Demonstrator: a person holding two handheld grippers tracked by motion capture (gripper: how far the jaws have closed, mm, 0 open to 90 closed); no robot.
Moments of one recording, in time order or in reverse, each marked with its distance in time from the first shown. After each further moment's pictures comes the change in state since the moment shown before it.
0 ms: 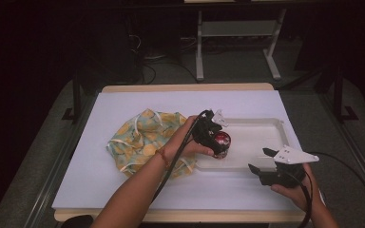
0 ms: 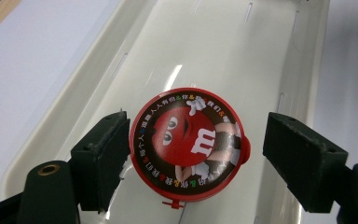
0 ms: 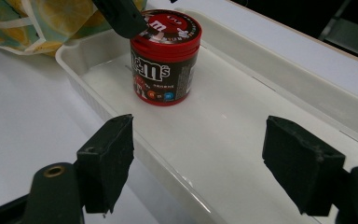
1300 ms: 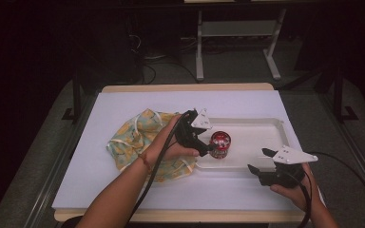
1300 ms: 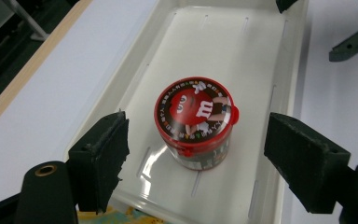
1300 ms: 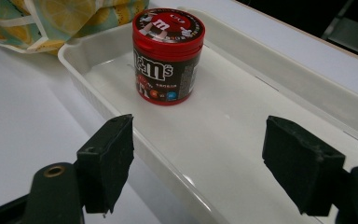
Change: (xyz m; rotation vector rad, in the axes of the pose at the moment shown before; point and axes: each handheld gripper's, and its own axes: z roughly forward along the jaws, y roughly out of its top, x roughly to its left) left arm -0.008 -0.022 -0.053 -0.089 0.076 0.064; right arm 0.001 0.000 0.001 0.006 0.008 -0.006
